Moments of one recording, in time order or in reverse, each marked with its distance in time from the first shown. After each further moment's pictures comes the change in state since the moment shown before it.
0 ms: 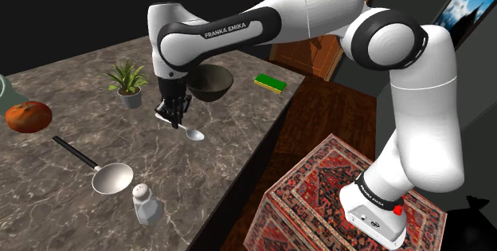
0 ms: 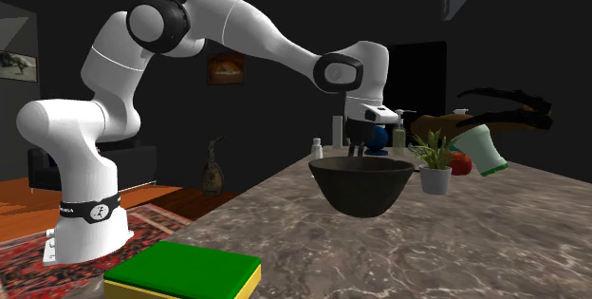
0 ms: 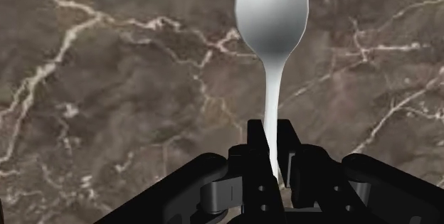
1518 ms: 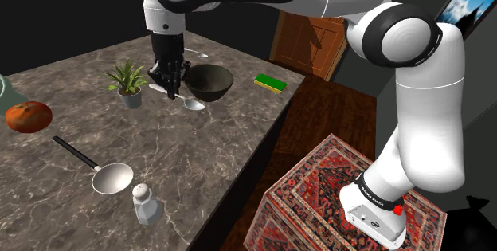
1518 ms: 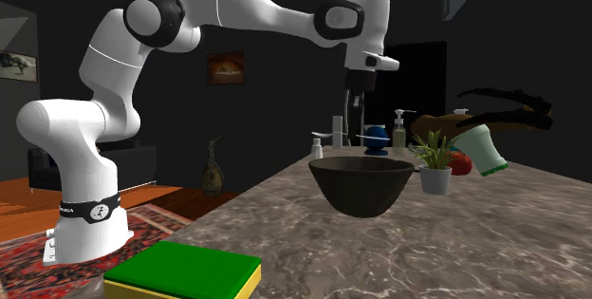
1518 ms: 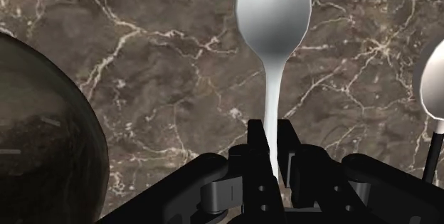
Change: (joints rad) arm 0.007 -0.055 0.012 0.224 0.010 -0.274 0.026
